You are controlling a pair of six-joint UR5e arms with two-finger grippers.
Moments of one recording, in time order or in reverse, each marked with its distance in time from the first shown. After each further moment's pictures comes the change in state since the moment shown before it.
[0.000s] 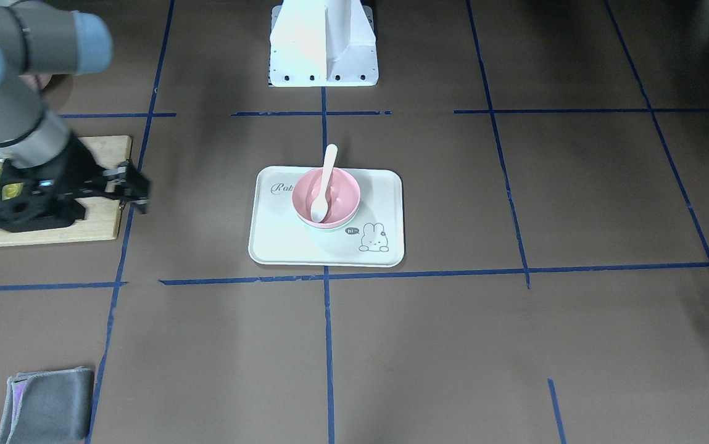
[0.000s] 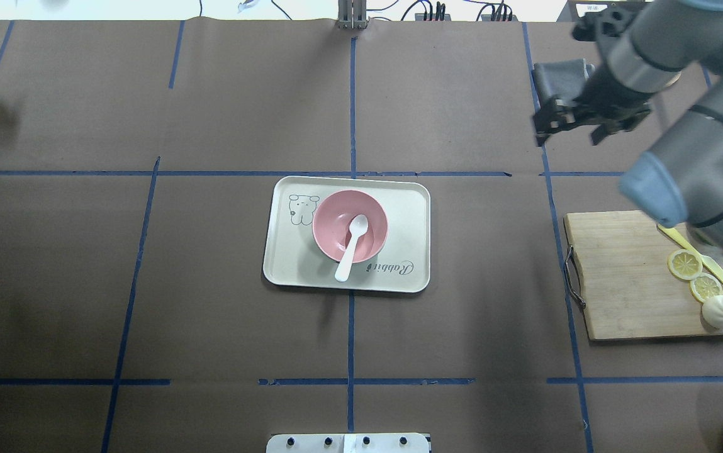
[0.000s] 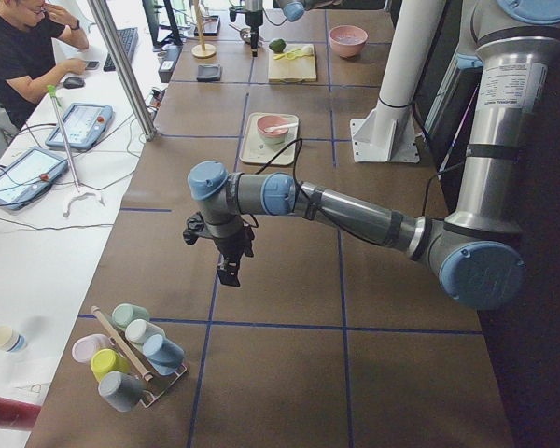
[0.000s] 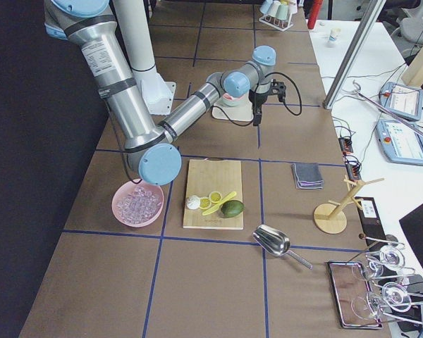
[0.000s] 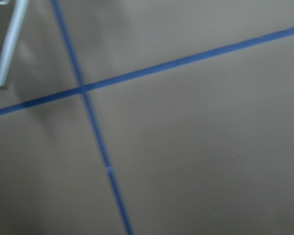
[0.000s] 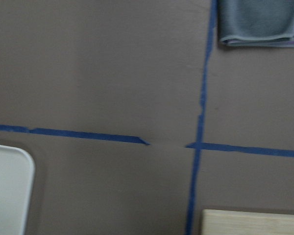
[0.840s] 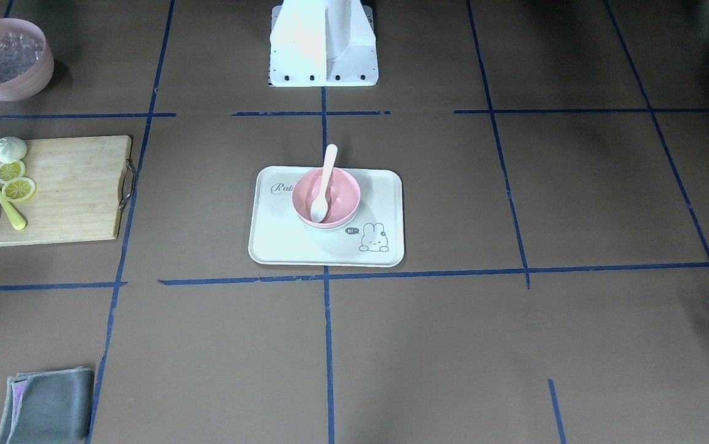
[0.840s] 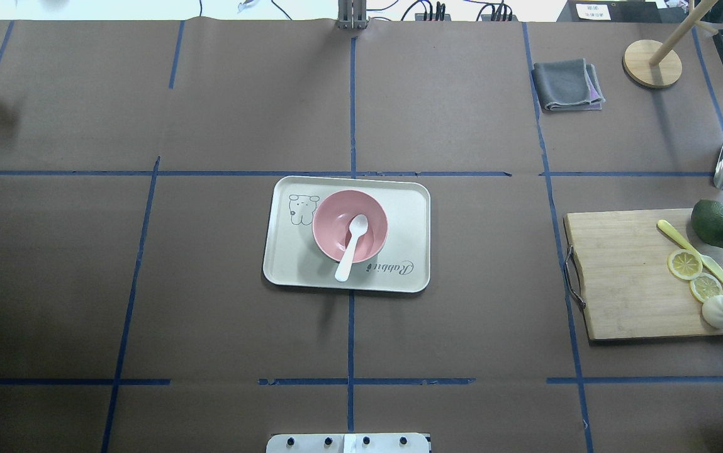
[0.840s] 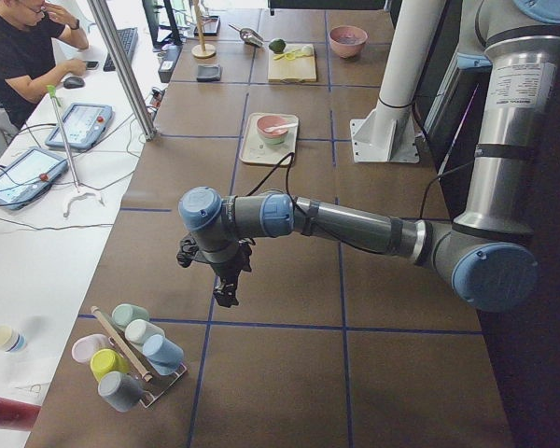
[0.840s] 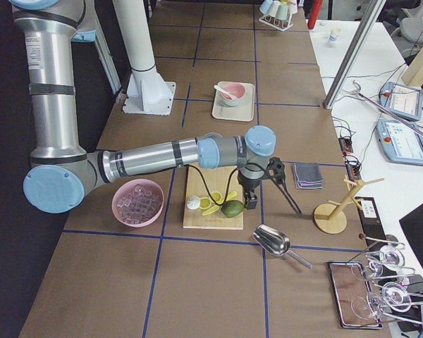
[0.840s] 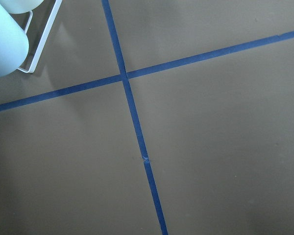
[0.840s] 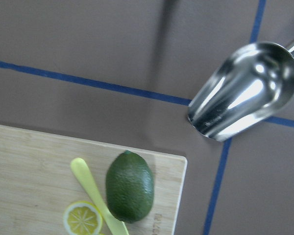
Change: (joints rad) left arm -0.056 0.006 0.049 -0.014 -0.041 0.057; right arm 0.410 -0.362 -0.105 0.004 0.129 -0.676
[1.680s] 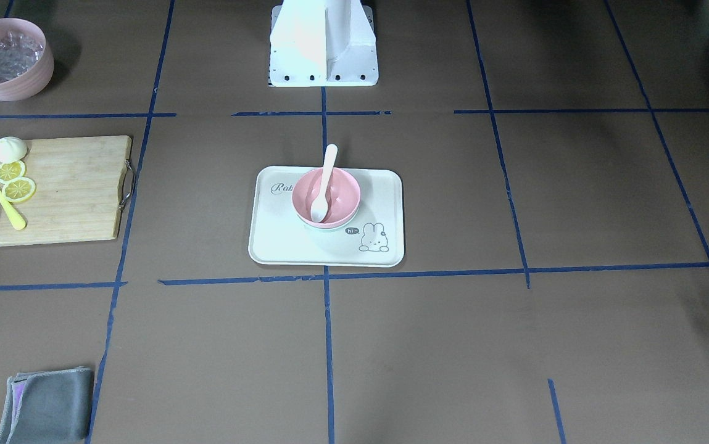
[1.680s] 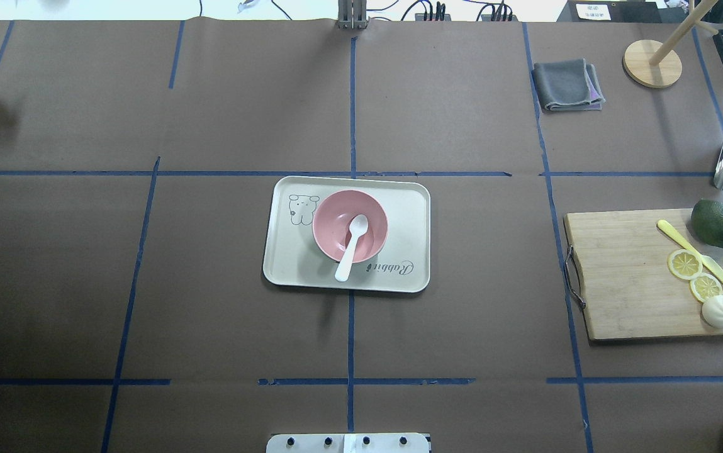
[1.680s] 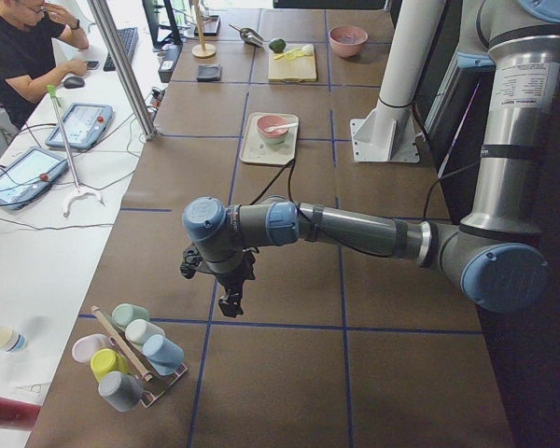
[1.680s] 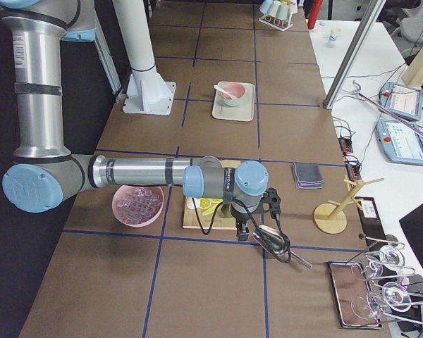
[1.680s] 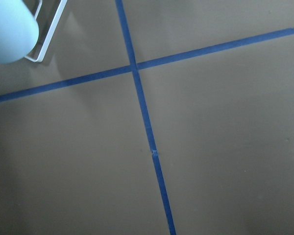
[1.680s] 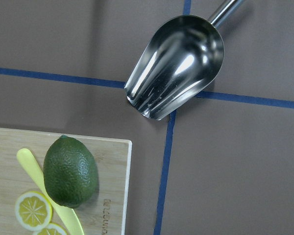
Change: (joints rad) left arm -0.032 0.031 0.013 -0.004 0.005 0.003; right arm 0.107 -0.041 -0.083 0.068 0.028 -0.052
